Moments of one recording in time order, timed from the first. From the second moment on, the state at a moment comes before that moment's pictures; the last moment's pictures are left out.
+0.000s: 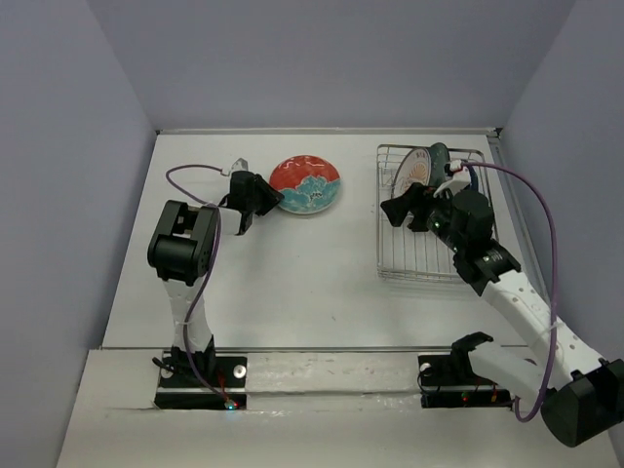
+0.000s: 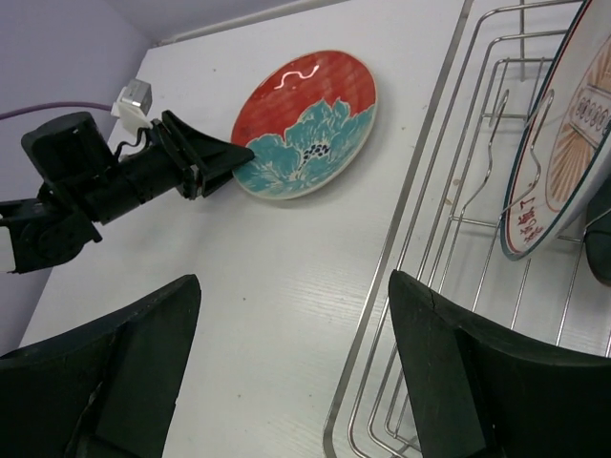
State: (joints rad) left arm -0.24 1.99 1.02 0.43 0.12 -0.86; right arm 0.37 0.93 0.78 -0.06 -0.10 0.50
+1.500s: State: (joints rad) left arm -0.21 1.04 0.33 0.60 0.40 -1.03; right arm 0.45 1.45 0.98 0.00 -0.49 0.50
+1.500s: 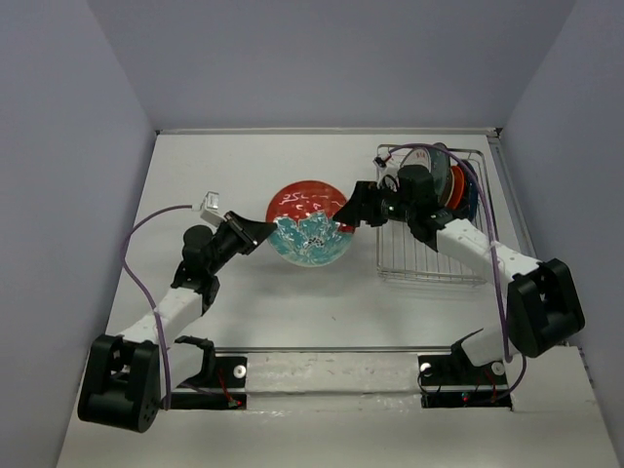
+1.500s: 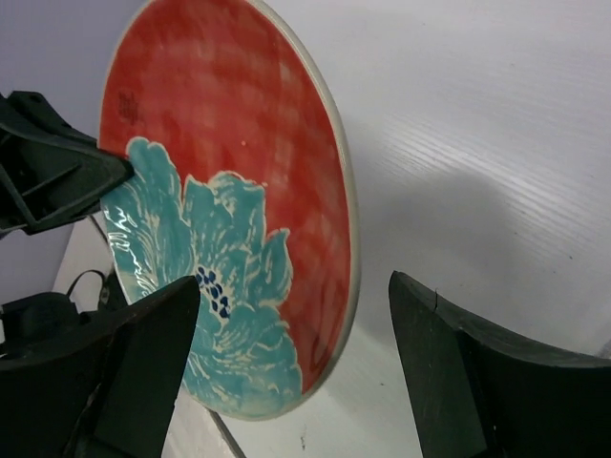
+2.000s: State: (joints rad) left arm -0.18 0.94 0.33 0.59 0.49 -1.04; right arm 0.42 1.47 0.95 0.22 -0.73 0.68
